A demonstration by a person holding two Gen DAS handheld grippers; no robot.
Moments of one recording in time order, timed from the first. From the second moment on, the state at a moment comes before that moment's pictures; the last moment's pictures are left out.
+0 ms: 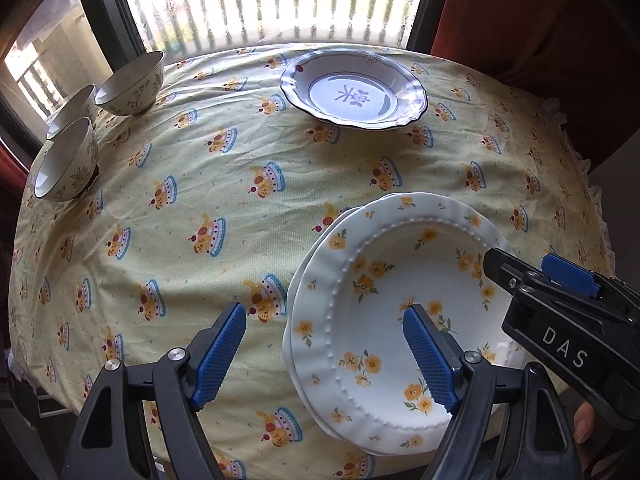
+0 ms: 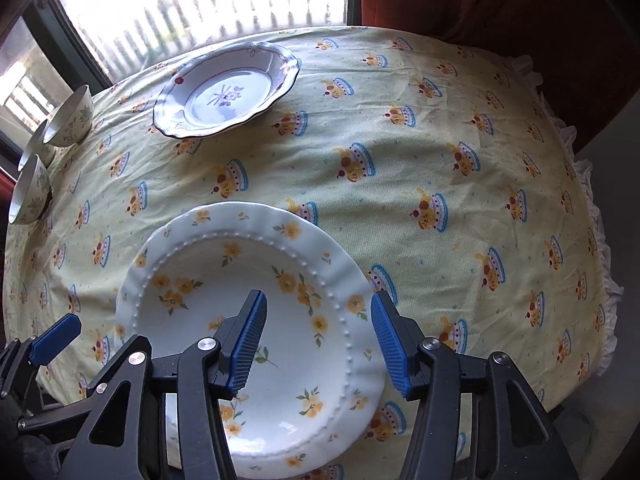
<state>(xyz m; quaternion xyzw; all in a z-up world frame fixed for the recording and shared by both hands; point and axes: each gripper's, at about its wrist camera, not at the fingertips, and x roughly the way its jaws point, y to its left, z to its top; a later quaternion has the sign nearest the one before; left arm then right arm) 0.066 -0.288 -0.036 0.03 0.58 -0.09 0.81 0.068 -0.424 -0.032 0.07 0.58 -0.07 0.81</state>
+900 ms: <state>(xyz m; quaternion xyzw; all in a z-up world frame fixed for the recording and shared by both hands) 0.184 -0.291 -0.031 0.03 0.52 -0.09 0.85 0.181 -0.410 -0.009 0.06 0.49 -0.03 0.87</state>
